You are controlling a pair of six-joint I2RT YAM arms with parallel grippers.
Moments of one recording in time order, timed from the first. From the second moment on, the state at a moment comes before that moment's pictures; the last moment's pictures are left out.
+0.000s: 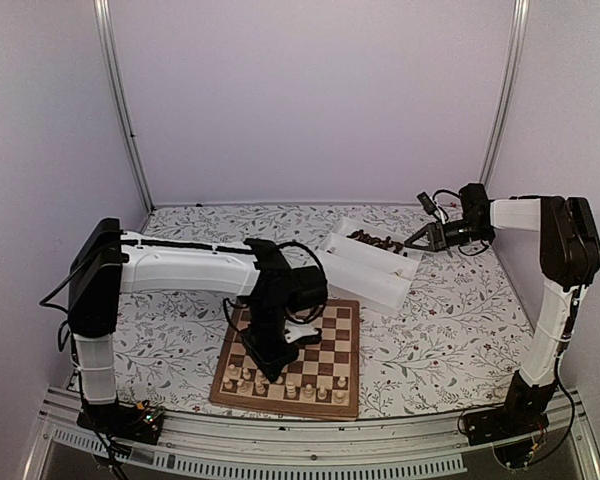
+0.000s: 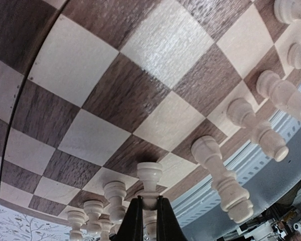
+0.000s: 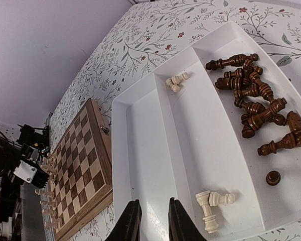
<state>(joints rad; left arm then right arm) -1.10 2.00 1.53 -1.24 0.24 -0.13 0.06 1.97 1.36 -0.47 -1.03 -0.26</state>
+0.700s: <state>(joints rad) -1.12 2.00 1.58 -1.24 0.22 -0.14 0.06 1.97 1.36 -0.47 -1.04 -0.26</state>
